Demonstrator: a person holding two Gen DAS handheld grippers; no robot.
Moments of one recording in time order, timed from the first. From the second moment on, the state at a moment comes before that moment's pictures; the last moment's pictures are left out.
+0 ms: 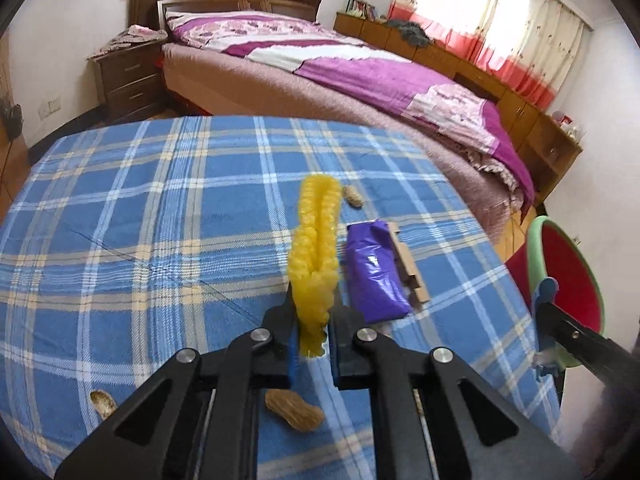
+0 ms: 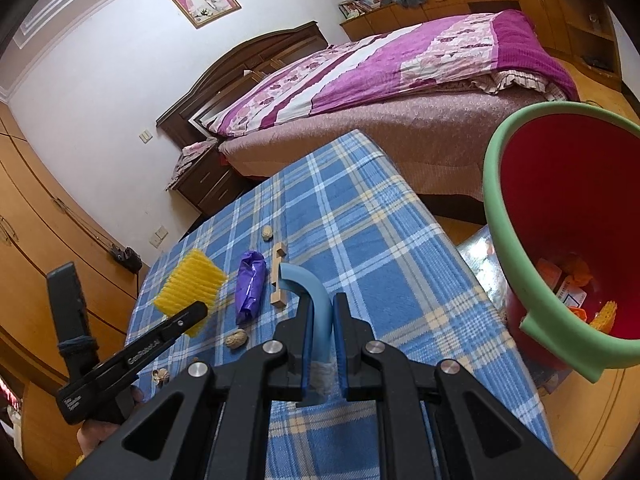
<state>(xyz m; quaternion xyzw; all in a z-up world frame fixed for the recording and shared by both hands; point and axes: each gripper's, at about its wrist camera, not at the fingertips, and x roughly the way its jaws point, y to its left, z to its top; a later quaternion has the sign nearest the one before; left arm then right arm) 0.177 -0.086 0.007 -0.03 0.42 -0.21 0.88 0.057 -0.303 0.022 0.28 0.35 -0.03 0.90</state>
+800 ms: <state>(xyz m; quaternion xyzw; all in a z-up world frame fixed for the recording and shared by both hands) 0.096 -0.111 0.069 -0.04 0.37 -0.29 0.88 -0.010 -0.316 0.065 0.28 0.28 -0.04 0.91</state>
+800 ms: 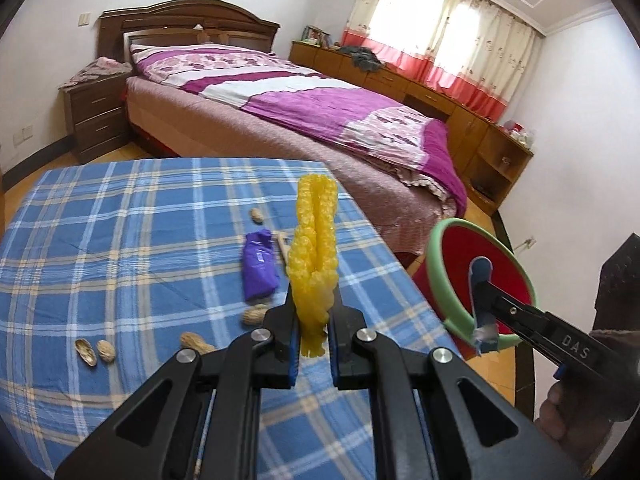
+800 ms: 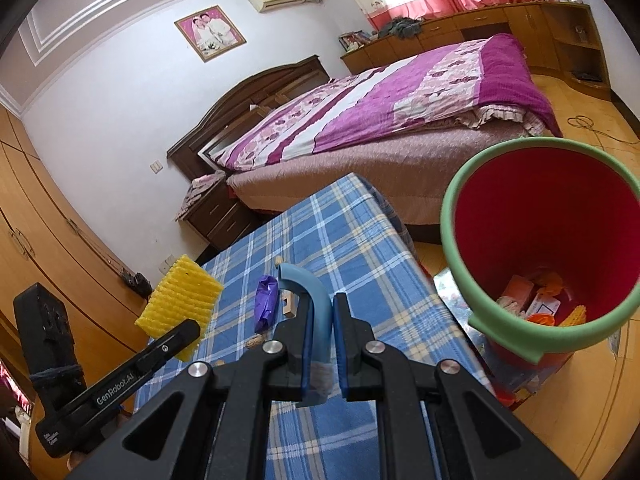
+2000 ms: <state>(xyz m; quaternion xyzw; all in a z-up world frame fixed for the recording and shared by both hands) 0.051 -0.282 0.065 0.05 0.39 -0.41 0.82 -0.075 -0.444 0.051 0.34 0.24 -0.14 0.90</state>
